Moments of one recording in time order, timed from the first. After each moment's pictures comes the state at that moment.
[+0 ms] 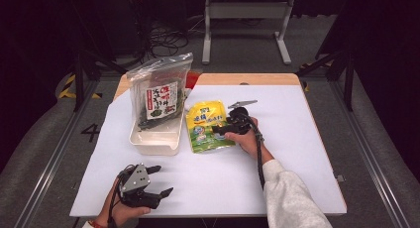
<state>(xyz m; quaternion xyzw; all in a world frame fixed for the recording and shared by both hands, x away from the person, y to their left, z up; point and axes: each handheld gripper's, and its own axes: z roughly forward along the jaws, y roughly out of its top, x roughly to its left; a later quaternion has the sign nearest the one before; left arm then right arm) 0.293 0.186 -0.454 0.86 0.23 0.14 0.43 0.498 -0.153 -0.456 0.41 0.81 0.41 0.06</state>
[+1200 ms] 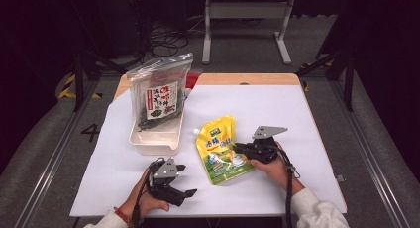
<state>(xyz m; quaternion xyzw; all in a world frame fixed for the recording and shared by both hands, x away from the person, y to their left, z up) 0.319 0.119 -0.457 0.88 0.21 0.05 0.42 0.388 -0.214 -0.440 0.29 0.83 0.47 0.09</state>
